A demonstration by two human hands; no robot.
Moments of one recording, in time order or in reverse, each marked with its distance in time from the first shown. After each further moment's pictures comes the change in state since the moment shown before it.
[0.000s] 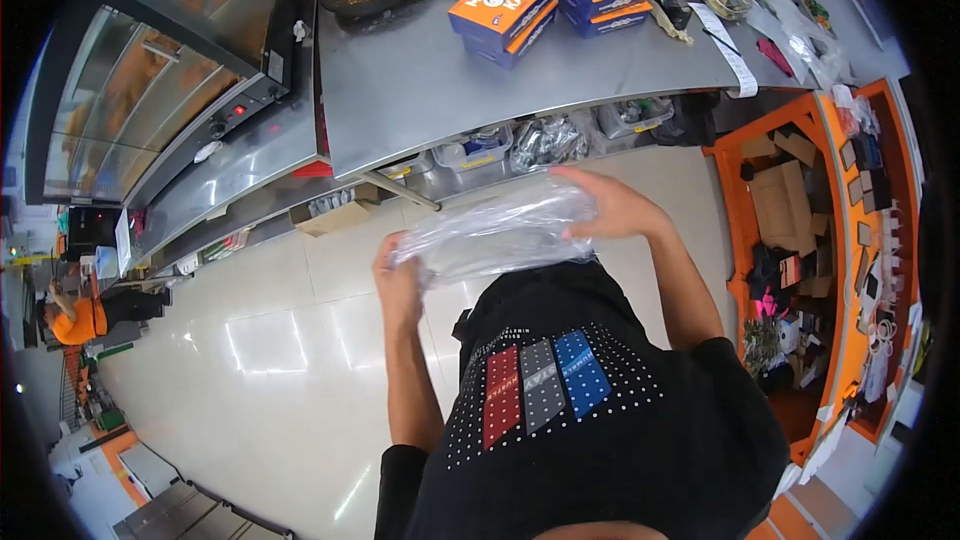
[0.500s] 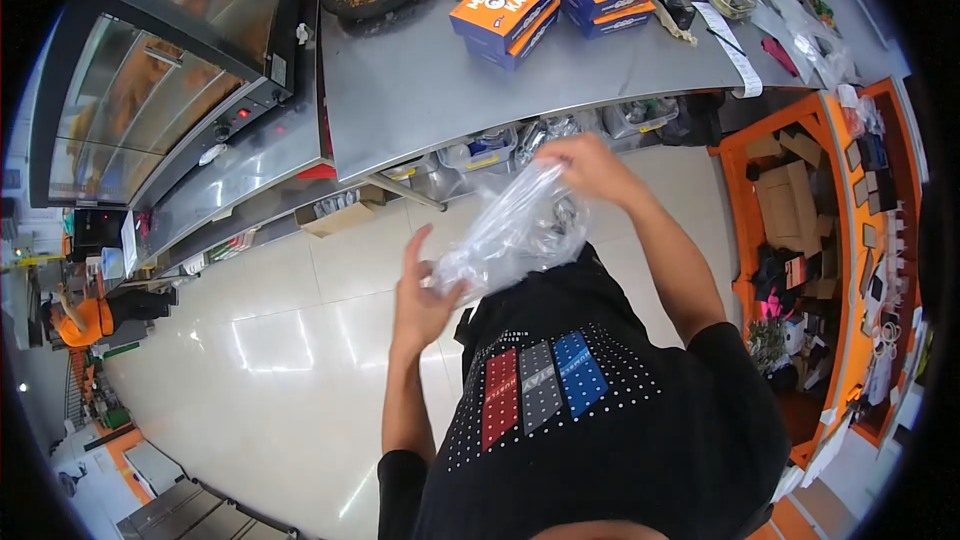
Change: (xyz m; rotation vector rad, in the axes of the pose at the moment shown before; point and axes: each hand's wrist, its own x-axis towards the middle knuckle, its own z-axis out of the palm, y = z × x) left_hand -0.047 0.047 0.035 0.474 -0.259 0.148; right_hand 0.066 0.016 -0.005 -0.044 0.180 -0.117
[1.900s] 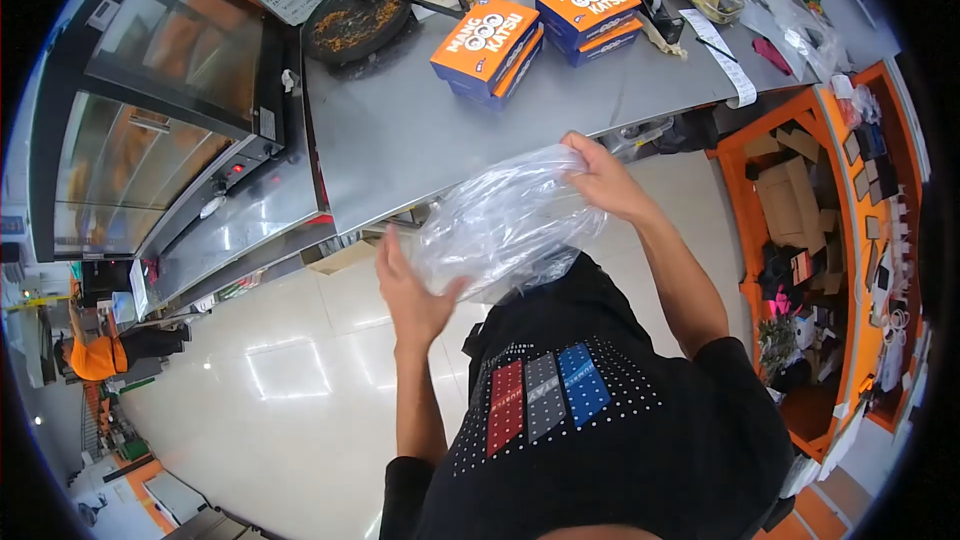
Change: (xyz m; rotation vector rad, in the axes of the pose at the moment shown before) left_hand 0.088 0.020 0.012 0.768 0.461 0.505; right_hand 0.013 0.018 -0.033 0.379 0.089 0.278
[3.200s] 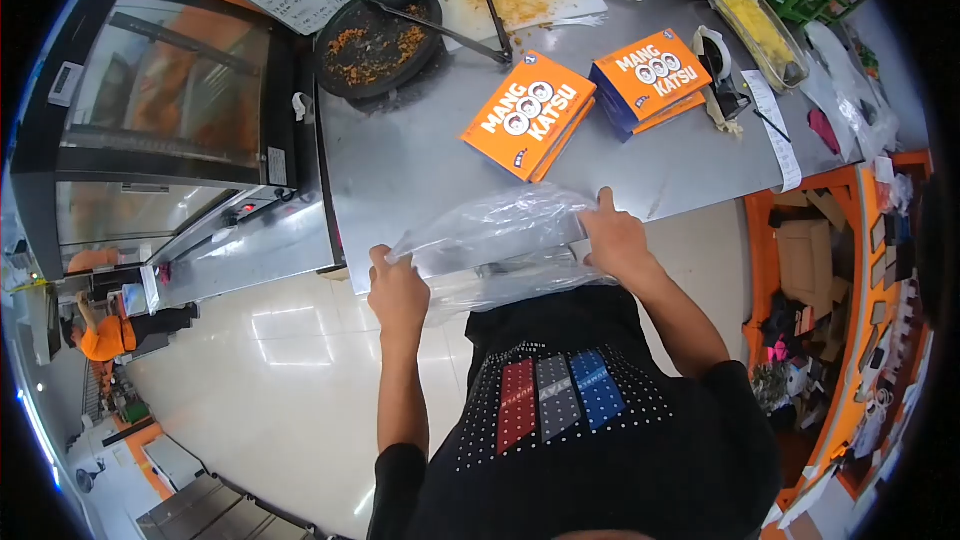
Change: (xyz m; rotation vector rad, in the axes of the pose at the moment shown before) left_hand 0.135 -0.055 0.058 0.340 -0.421 -0.312; right_hand 0.102 0.011 -0.021 -1.027 -0.210 0.292
